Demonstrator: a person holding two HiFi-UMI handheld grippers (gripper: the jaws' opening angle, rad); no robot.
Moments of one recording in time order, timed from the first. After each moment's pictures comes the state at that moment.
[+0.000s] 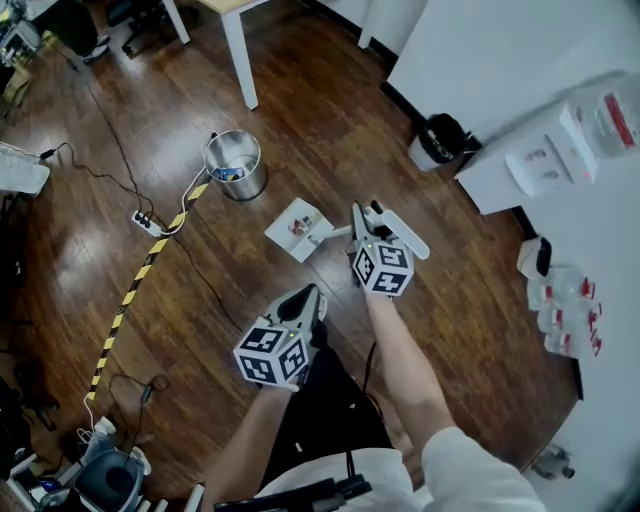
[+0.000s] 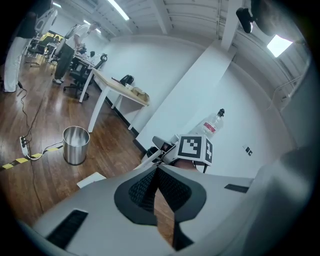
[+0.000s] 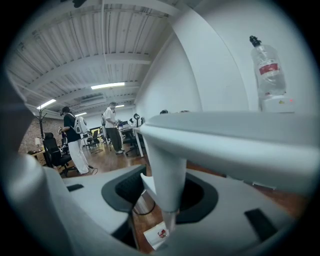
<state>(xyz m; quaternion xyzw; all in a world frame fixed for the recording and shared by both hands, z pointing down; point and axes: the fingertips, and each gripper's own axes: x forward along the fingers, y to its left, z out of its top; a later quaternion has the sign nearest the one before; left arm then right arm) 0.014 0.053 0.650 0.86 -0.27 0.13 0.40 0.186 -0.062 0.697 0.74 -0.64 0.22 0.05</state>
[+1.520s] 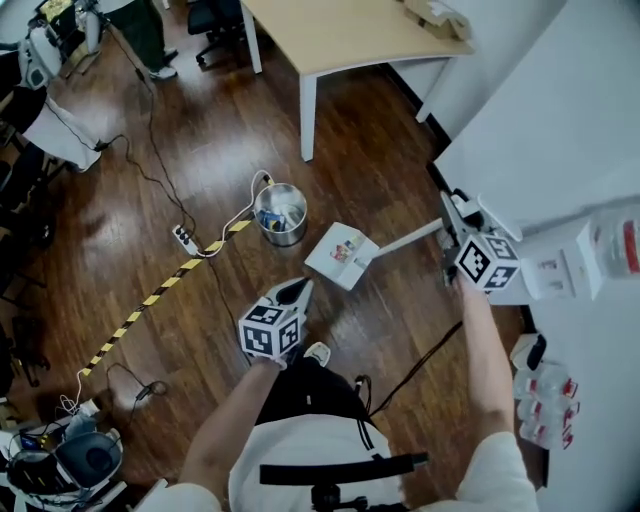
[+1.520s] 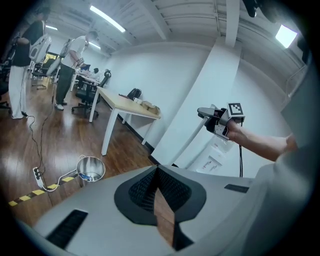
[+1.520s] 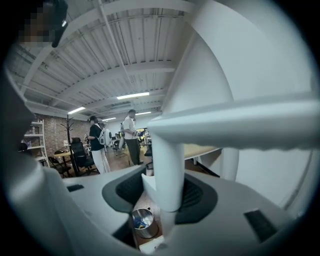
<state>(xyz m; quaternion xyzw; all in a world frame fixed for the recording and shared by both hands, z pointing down) -0.019 -0.138 0.588 0.85 -0.35 0.14 0.36 0.270 -0.254 0.435 0.62 -0.77 0.16 0.06</state>
